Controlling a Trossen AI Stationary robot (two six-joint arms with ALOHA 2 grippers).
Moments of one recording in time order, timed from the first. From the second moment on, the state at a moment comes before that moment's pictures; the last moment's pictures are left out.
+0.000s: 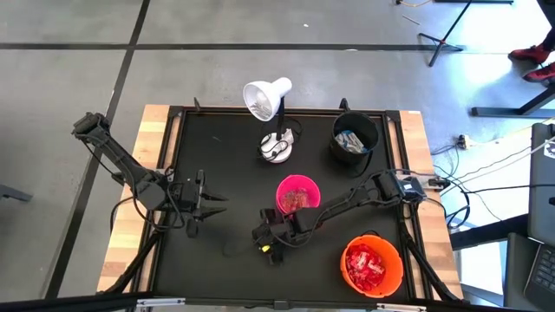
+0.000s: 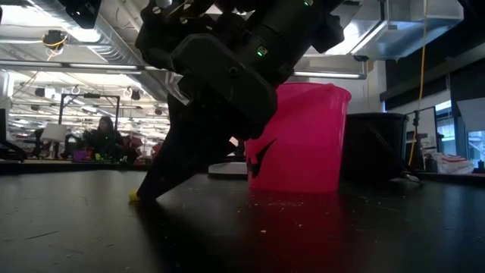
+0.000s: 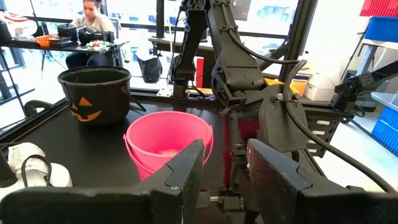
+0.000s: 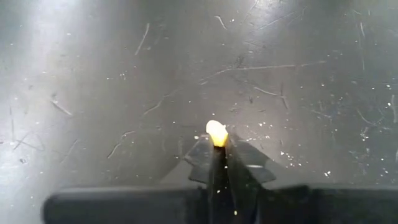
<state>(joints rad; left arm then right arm) -0.70 0.81 0.44 0.24 -0.73 -0.20 0.34 2.28 1.61 -0.23 0.07 0.11</state>
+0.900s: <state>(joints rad) -0.70 0.81 0.44 0.24 -0.74 -0.21 0.41 2.28 1.99 -0.71 0.14 0.06</state>
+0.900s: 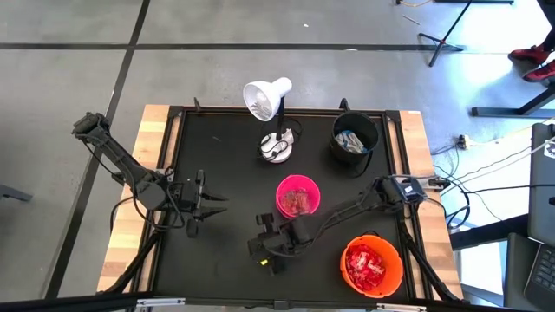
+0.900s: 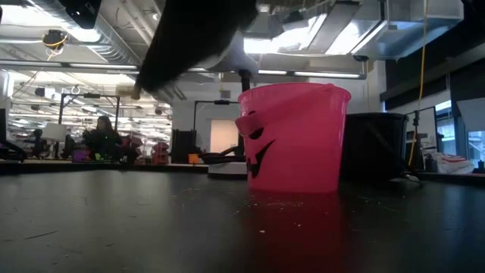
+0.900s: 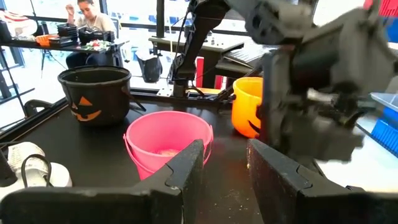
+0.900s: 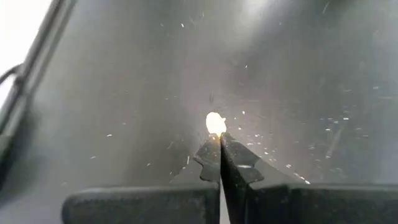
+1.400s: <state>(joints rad) -0.70 0.81 0.44 0.23 -0.73 -0.21 0.51 2.05 2.13 -1.12 0.29 0.12</state>
